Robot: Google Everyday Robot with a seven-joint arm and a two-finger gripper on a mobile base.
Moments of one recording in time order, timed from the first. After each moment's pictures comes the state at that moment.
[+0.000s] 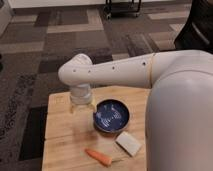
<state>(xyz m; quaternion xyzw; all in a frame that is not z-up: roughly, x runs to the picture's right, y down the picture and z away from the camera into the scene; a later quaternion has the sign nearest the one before) -0.104 0.098 0.704 -0.26 0.23 0.64 0.68</state>
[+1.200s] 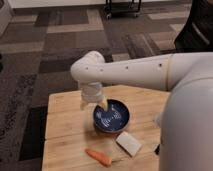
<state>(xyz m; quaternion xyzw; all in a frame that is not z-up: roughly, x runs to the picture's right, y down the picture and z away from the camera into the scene) 0.004 0.078 0.693 -0.22 0.25 0.70 0.63</state>
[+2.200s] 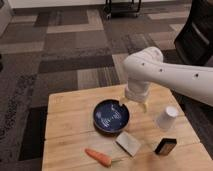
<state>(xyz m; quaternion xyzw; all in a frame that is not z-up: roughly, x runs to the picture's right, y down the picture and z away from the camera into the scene) 0.133 0.077 0.656 -0.17 0.28 0.78 0.54</state>
